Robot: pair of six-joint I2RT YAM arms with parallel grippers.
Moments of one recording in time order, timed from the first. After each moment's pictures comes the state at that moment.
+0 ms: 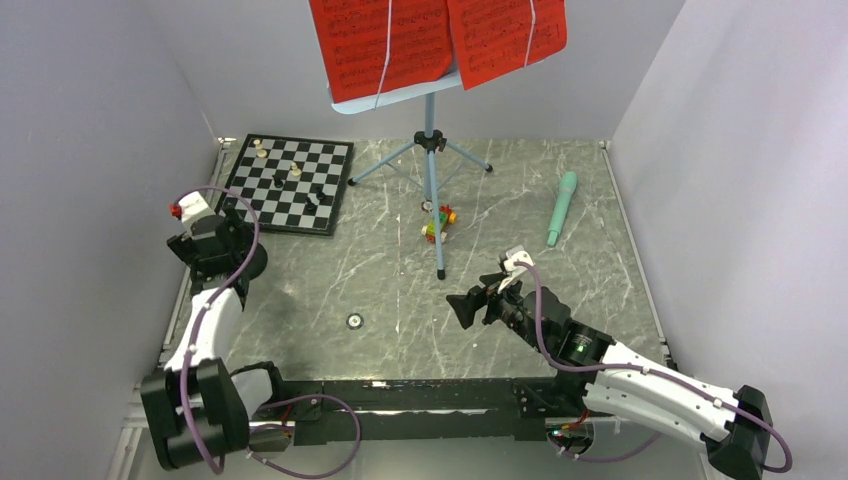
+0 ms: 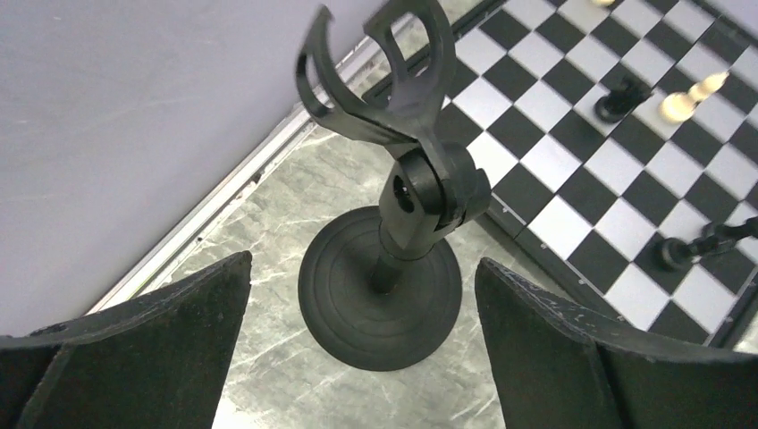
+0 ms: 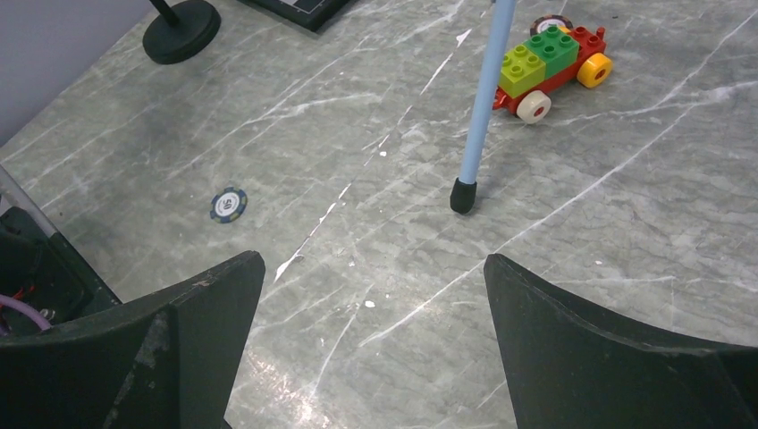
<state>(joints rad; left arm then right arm) 0.26 1.10 0.56 0.14 -0.36 -0.24 0.98 0.58 0.33 0.05 0.29 0.32</state>
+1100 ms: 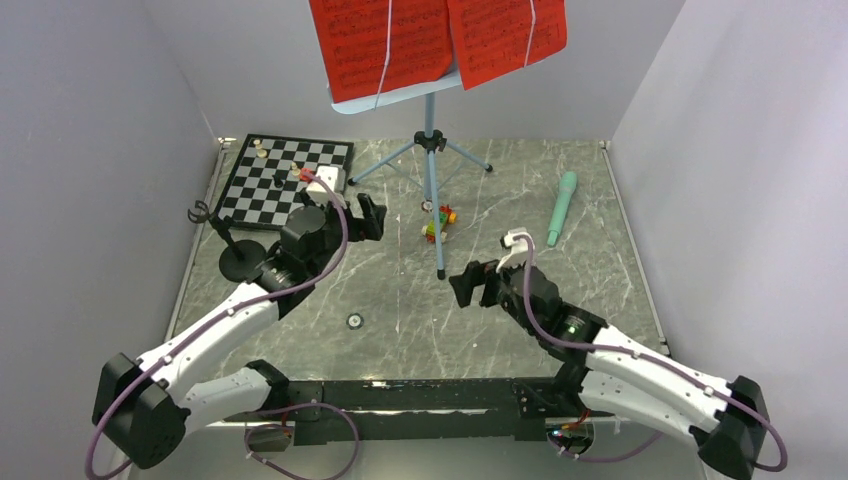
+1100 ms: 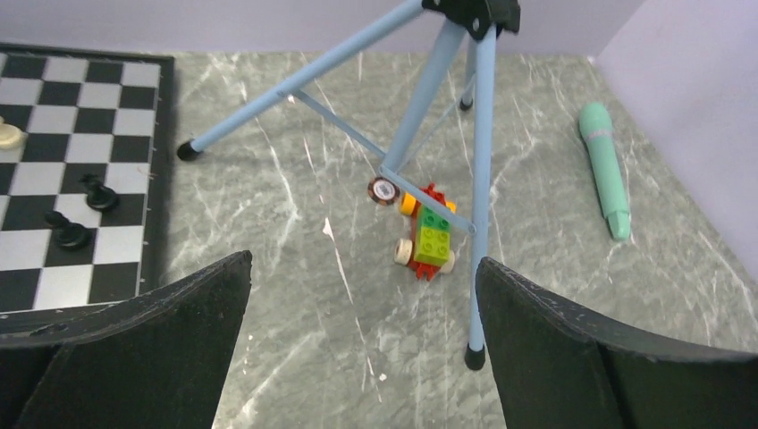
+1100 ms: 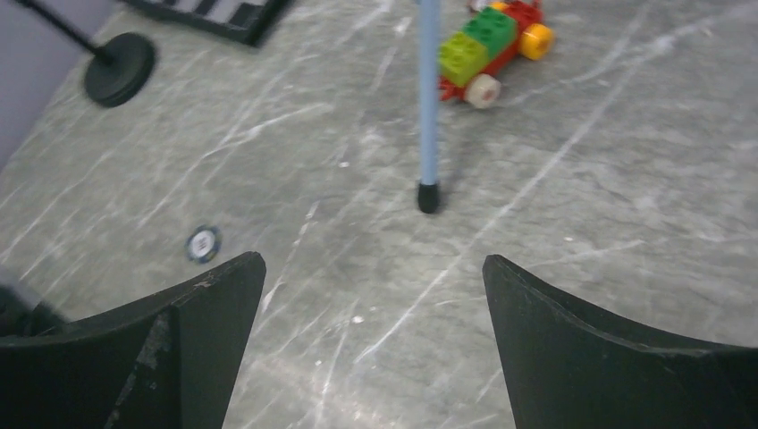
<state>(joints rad) -0.60 1.02 0.76 0.15 -0.26 -0.31 0.94 0.71 0.46 -0.06 0.35 0.44</state>
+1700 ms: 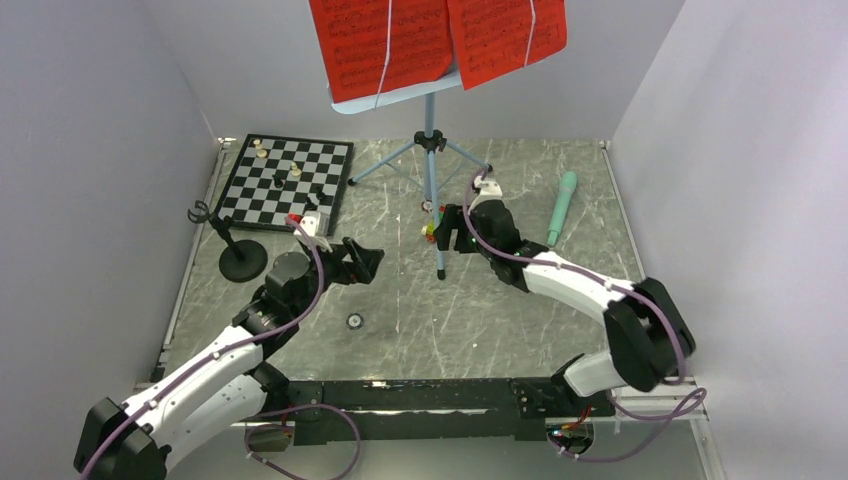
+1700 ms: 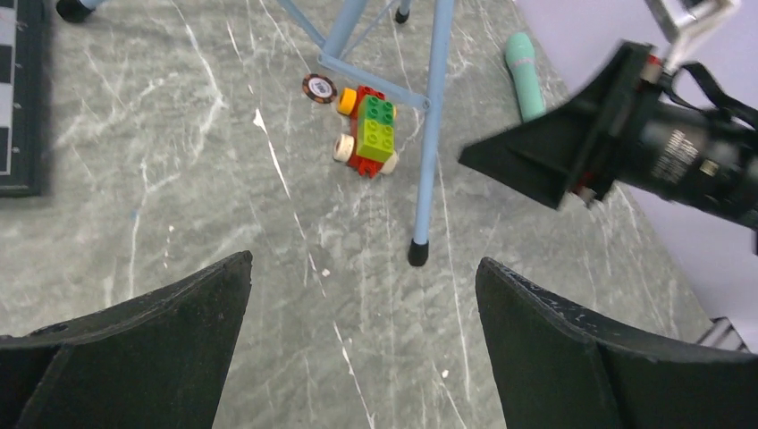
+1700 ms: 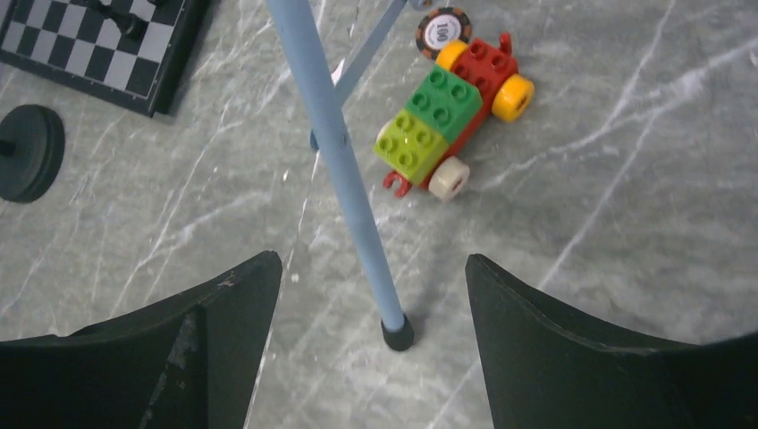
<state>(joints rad) -0.60 0.80 0.44 0.21 -0.09 -0.49 0.61 1.38 0.77 0.13 0.10 0.49</state>
